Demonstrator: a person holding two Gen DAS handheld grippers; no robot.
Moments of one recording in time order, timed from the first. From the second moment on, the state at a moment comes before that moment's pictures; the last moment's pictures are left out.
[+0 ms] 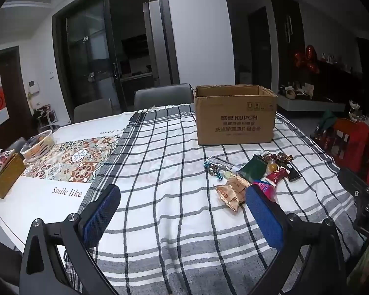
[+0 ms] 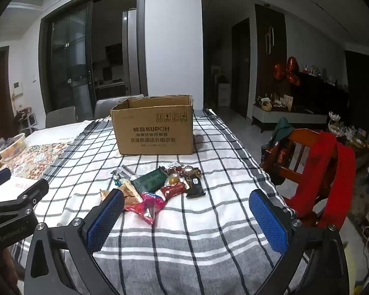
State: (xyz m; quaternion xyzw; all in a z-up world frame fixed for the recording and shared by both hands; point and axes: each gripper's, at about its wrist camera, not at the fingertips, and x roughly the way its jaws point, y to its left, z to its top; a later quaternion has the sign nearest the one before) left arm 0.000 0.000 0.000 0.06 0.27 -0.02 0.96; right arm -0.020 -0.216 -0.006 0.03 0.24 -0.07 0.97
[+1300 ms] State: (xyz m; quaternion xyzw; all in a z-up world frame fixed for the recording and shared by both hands) left arm 0.001 0.003 0.000 0.05 0.26 -0.03 0.96; right arm -0.017 -0.214 -0.007 0.03 0.25 -0.07 0.97
